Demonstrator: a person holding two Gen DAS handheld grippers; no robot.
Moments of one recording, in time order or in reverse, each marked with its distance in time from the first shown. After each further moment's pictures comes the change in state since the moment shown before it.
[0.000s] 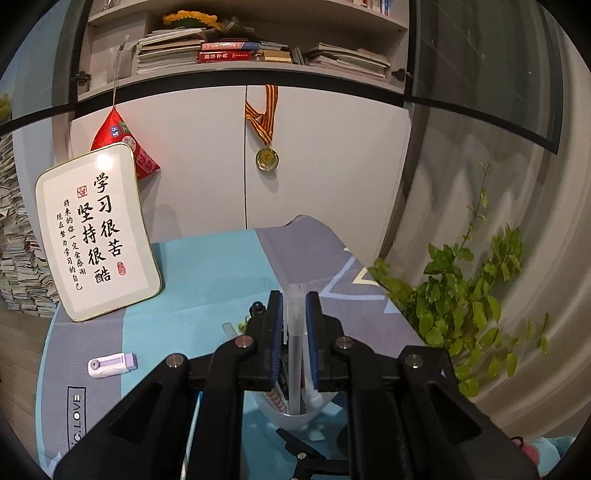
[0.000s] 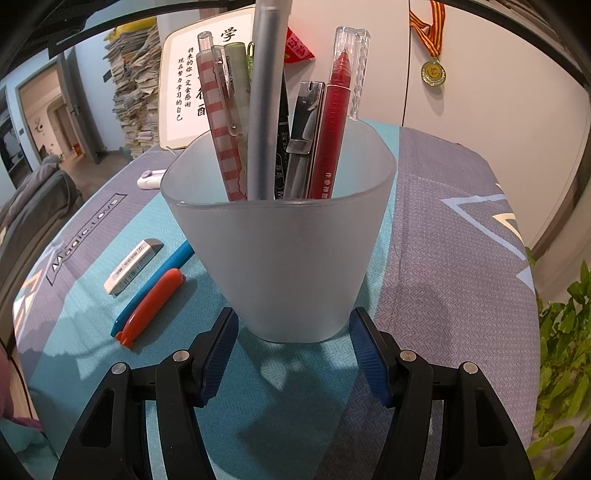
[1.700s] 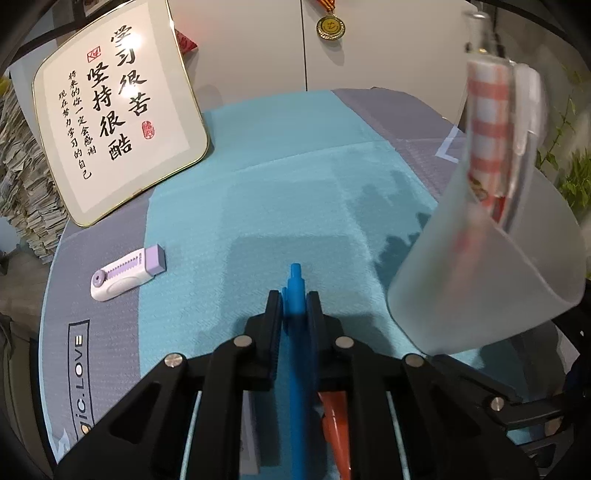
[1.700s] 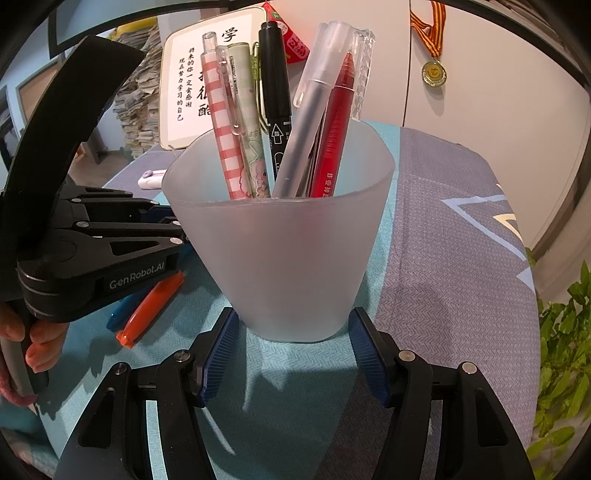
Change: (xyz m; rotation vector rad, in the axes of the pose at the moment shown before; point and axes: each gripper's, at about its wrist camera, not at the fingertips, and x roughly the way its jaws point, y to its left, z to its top) left arm 0.087 0.076 -0.087 0.015 0.380 0.187; right arm 0.000 0.001 0.000 -0.006 0.000 0.002
